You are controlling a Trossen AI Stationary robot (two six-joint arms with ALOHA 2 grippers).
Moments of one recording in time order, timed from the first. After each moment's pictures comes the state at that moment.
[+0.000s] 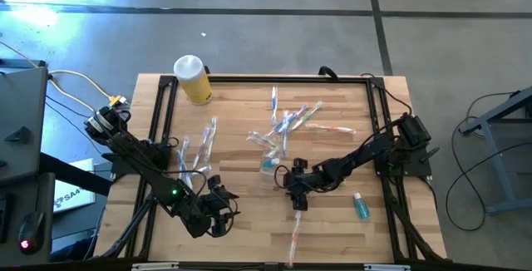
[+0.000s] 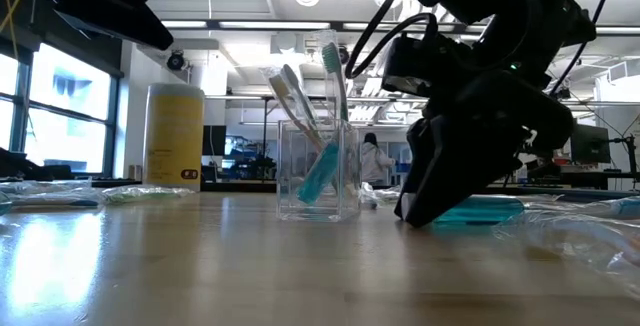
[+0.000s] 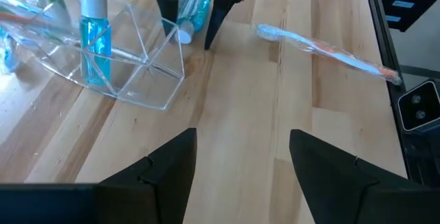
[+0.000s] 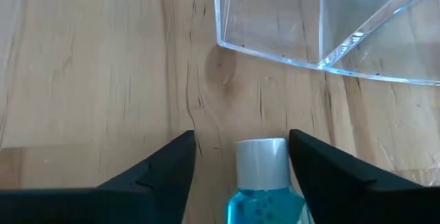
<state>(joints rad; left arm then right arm) -0.76 1.51 0.94 -0.23 -0.68 -0.74 0.34 1.87 0.89 -0.12 0.21 0.34</state>
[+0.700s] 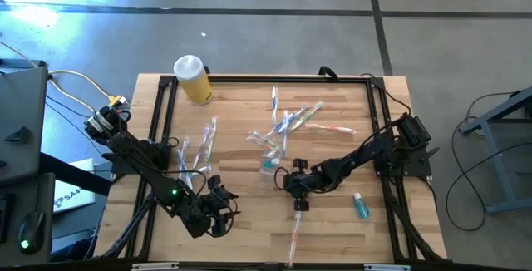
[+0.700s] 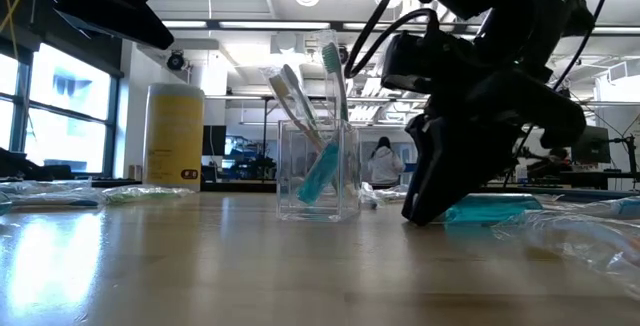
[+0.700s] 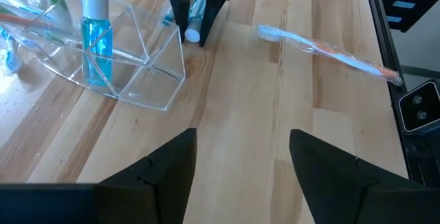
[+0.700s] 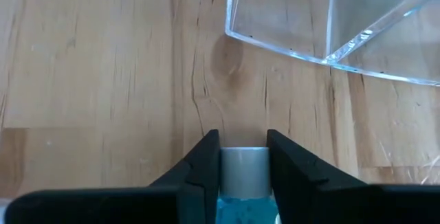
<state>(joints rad) -0.76 1.51 0.94 -0.23 -0.68 -0.74 0.35 1.87 0.94 -0.20 0.20 0.30</state>
